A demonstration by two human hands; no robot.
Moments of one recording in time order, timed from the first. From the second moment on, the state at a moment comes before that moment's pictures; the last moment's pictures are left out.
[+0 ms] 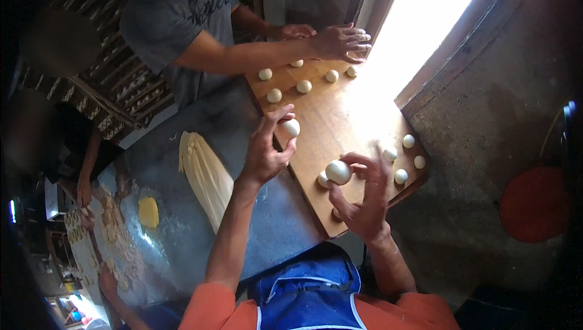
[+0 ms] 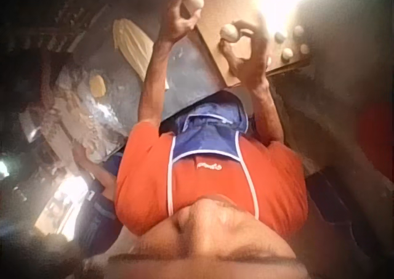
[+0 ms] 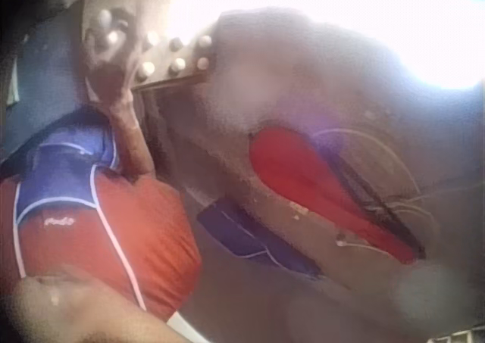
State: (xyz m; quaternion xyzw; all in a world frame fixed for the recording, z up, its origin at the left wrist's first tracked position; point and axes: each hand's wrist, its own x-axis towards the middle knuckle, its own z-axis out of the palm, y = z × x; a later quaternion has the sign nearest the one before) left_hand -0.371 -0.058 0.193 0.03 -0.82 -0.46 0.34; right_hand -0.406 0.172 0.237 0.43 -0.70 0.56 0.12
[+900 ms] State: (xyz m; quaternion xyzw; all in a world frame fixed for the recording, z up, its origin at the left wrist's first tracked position) left_hand -0.069 -0.056 0.064 0.34 -0.86 -0.31 0.24; right_hand -0.223 0.118 0.078 0.24 -0.49 0.49 -0.67
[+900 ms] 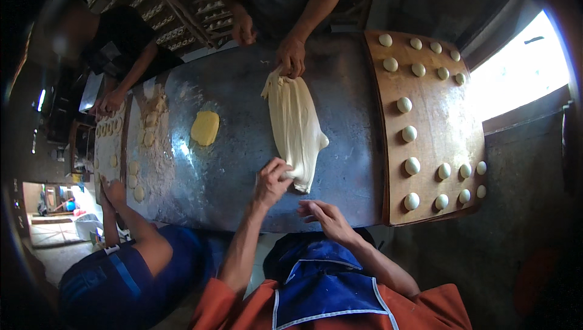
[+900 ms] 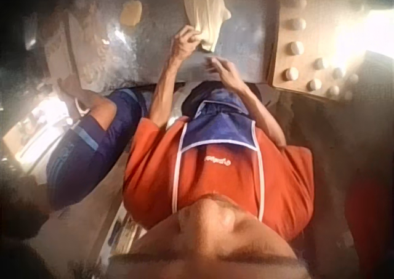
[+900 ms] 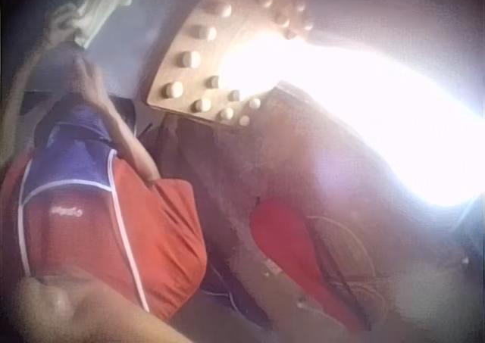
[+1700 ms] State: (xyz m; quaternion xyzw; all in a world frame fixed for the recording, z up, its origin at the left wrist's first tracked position) left_hand -0.092 -0.035 0.029 0.42 -0.19 -0.89 0.06; right_hand -0.171 0.098 0.179 0.57 -0.47 0.47 -0.48
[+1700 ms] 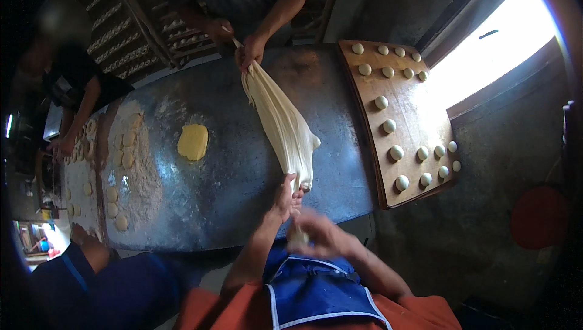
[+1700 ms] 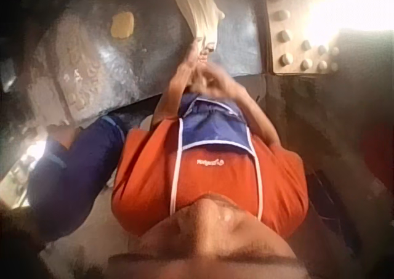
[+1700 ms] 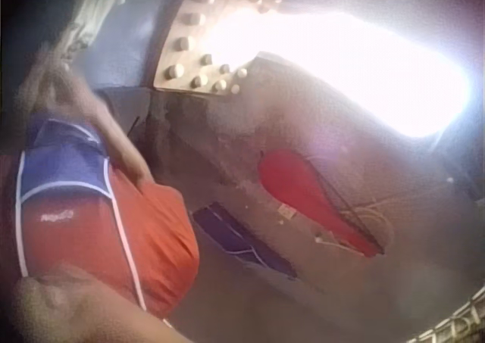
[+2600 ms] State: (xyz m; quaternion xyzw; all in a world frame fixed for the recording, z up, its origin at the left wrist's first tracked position) left_hand -0.028 -0.077 0.020 0.51 -0.80 -0.18 0.25; right_hand -0.222 0.059 0.018 0.49 -0.83 0.26 -0.03
